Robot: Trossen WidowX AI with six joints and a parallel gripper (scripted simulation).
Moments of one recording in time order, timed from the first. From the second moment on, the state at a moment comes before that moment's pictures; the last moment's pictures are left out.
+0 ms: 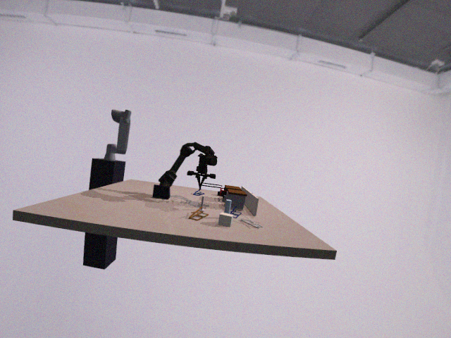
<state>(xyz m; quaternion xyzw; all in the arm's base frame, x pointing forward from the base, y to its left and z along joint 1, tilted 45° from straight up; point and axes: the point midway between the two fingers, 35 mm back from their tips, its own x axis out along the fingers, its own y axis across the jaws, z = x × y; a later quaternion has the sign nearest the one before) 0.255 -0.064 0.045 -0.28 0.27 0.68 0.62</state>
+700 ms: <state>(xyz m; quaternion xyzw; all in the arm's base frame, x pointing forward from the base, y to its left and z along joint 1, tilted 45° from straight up) 0.254 -0.046 0.028 -0.28 0.27 0.68 0.62</state>
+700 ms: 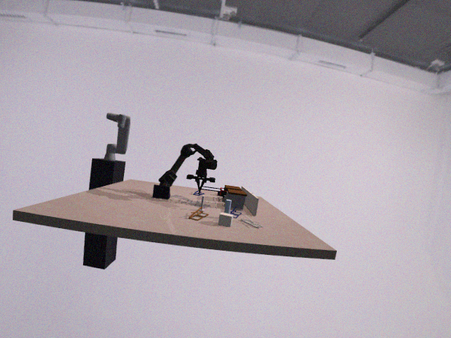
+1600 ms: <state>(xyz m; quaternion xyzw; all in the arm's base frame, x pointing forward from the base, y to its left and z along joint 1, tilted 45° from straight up) 0.267 -0.032 0.024 -0.29 0.26 0.68 0.62</state>
